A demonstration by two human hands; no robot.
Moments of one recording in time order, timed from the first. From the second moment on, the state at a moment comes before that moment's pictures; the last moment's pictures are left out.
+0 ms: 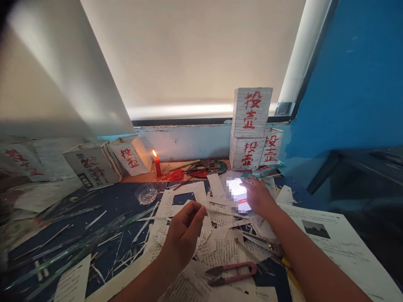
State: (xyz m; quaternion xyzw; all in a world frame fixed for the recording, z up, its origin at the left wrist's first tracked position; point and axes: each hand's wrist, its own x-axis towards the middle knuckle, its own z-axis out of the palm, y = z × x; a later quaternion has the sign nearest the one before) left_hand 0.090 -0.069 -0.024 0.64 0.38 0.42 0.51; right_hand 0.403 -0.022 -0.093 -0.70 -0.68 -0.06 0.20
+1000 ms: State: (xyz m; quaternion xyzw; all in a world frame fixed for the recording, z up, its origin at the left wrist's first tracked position) left_hand 0.090 -0.068 -0.022 0.65 0.38 0.42 0.51; right_hand 0.399 -0.024 -0.080 -0.70 -0.68 -0.07 0.20
